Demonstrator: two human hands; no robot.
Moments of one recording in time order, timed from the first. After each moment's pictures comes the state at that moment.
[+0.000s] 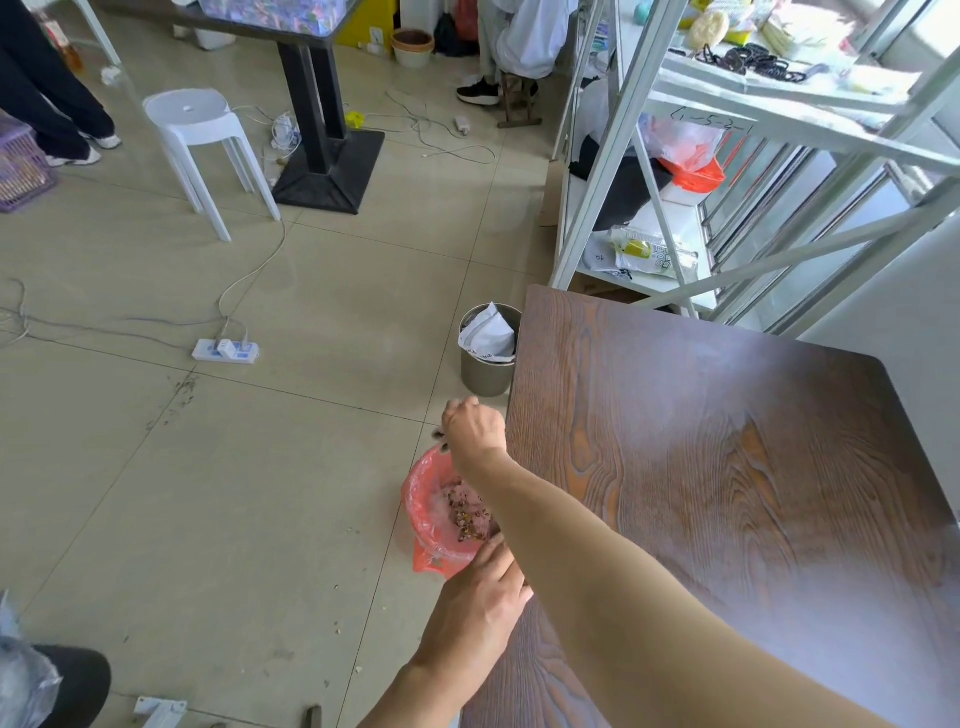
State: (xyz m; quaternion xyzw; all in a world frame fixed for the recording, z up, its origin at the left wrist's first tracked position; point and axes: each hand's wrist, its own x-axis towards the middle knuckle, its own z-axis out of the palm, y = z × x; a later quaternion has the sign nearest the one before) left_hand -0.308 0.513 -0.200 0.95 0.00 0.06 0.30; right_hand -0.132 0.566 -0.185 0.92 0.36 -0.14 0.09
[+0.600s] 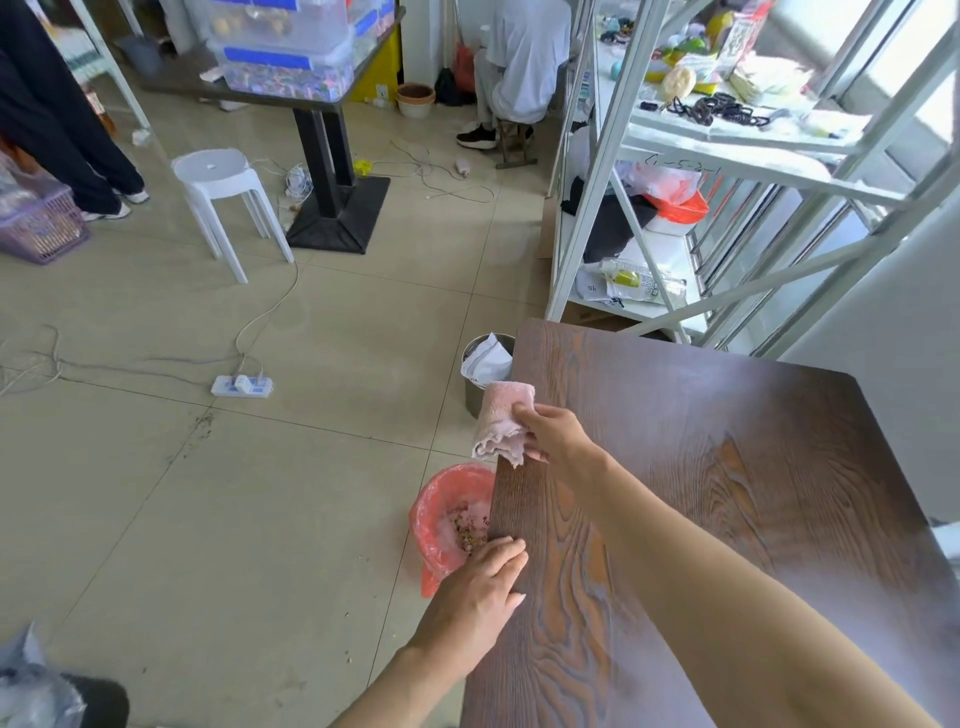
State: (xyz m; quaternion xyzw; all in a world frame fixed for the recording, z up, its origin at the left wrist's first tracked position) left_hand -0.303 0.521 -0.205 0.97 -0.05 0.04 0.22; right_hand -0.090 0.476 -0.138 0.74 -0.03 -0.34 -0.57
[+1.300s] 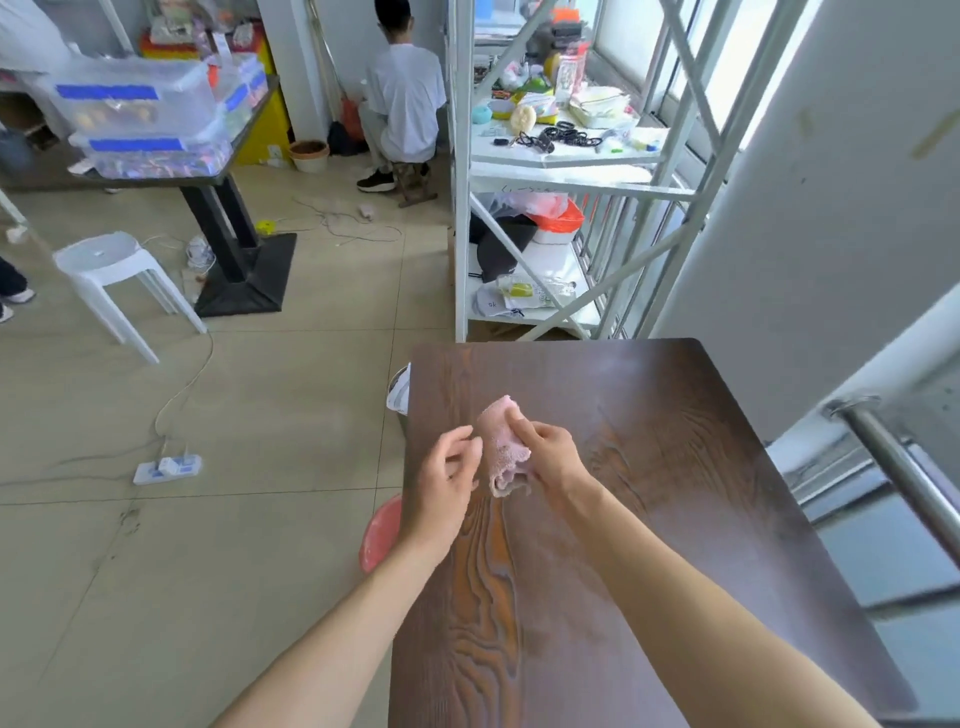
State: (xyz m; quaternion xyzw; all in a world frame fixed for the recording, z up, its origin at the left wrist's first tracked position) left_hand -0.206 0.469 -0.081 0.72 0.19 0.07 0.67; right_hand -0.123 0.343 -0.075 0.73 -0.06 -0.24 -0.64
